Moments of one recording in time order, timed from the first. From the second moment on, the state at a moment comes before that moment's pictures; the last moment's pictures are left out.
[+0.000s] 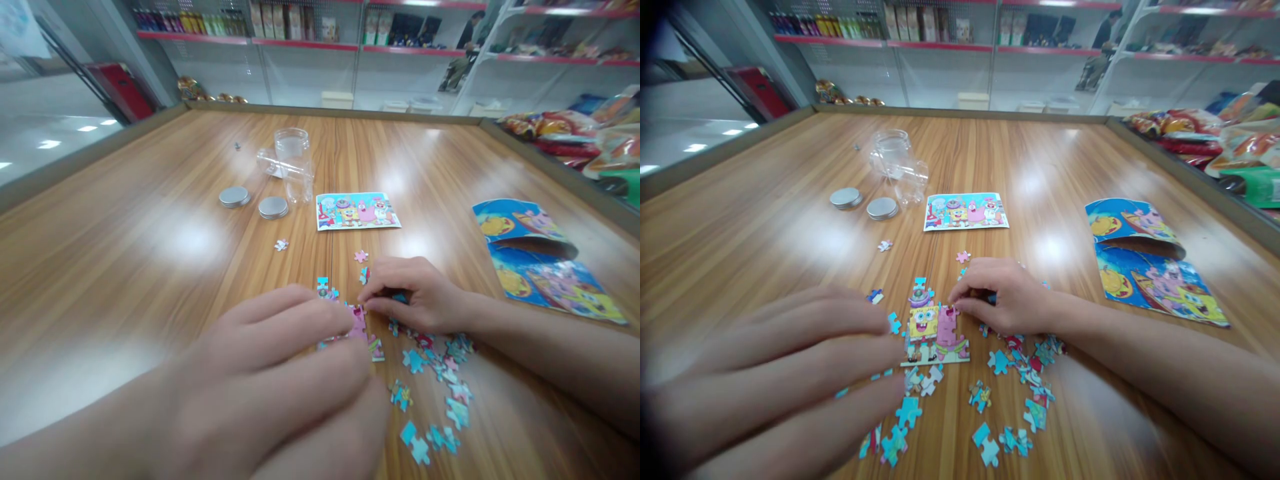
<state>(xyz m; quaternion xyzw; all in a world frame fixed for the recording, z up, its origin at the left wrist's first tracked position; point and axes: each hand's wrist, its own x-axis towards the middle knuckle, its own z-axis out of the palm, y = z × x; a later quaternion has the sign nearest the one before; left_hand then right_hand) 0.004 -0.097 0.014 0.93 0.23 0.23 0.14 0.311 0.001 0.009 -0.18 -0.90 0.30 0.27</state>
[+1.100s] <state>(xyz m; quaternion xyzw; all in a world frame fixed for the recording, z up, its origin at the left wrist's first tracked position) 0.055 -0.055 0.033 0.97 0.22 0.05 0.12 0.312 -0.001 0.012 -0.23 -0.92 0.26 0.20</state>
